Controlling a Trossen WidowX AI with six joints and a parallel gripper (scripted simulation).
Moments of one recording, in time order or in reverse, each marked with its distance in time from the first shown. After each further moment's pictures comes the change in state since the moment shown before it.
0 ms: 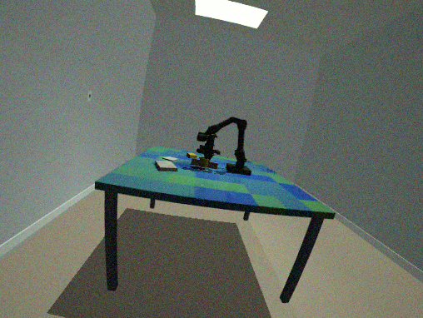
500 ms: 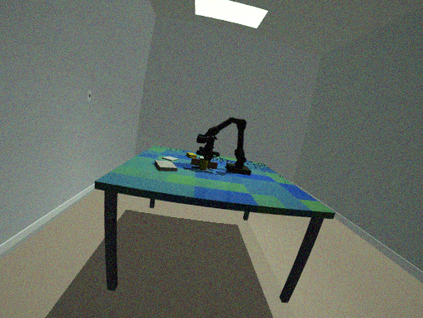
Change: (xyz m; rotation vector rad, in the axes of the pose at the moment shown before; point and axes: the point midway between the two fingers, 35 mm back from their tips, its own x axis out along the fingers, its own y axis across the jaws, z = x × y) arm 0.017 0.000 0.000 0.000 -0.005 0.015
